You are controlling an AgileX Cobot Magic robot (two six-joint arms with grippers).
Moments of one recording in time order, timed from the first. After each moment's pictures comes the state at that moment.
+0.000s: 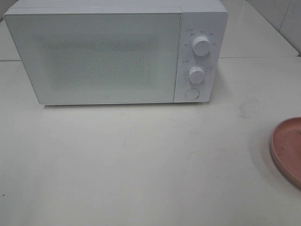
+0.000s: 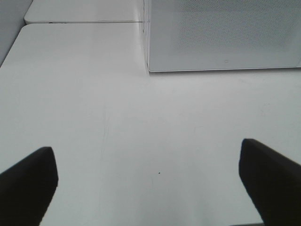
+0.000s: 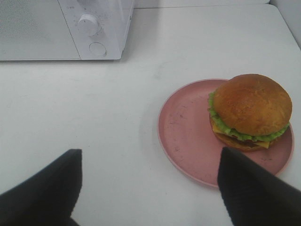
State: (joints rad) left arm 0.05 -0.01 -0.50 -0.16 1.04 0.11; right arm 0.12 0.00 -0.51 -0.02 1.04 0.10
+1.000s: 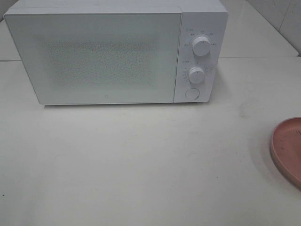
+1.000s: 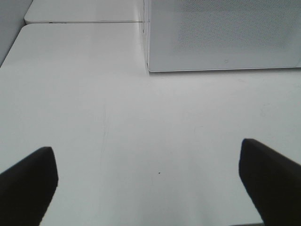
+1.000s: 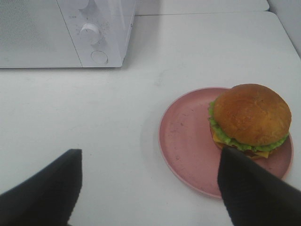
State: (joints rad) left arm 0.05 -0.01 -0.50 -0.16 1.04 0.11; right arm 0.12 0.05 -0.54 -0.02 1.01 0.10
